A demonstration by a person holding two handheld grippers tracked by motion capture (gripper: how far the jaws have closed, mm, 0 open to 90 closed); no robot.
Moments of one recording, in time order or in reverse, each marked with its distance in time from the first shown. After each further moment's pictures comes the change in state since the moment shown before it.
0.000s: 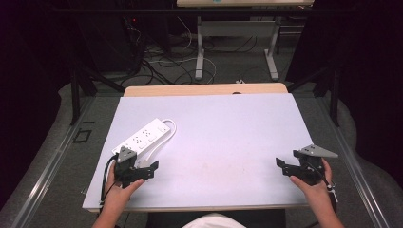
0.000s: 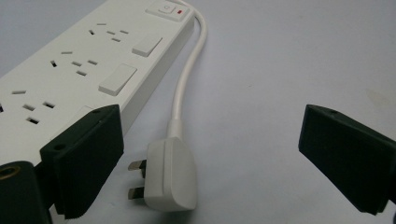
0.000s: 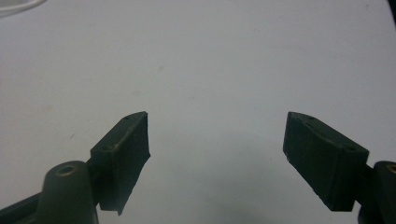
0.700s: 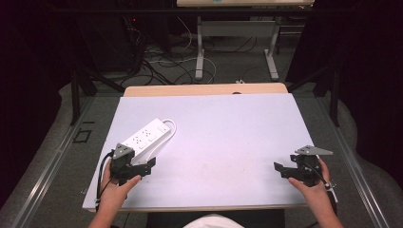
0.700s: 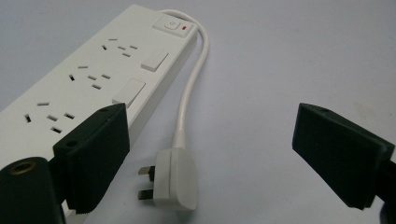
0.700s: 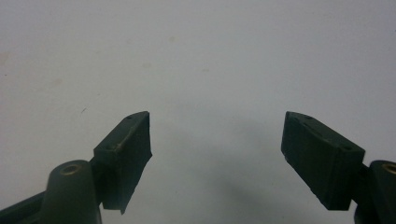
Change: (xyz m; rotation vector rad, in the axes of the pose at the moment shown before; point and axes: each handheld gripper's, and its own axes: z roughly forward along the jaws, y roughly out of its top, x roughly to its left) left arm 0.000 0.017 -0.016 0.010 0.007 -0.021; right arm 0.004 0.001 0.002 0.102 0.025 0.010
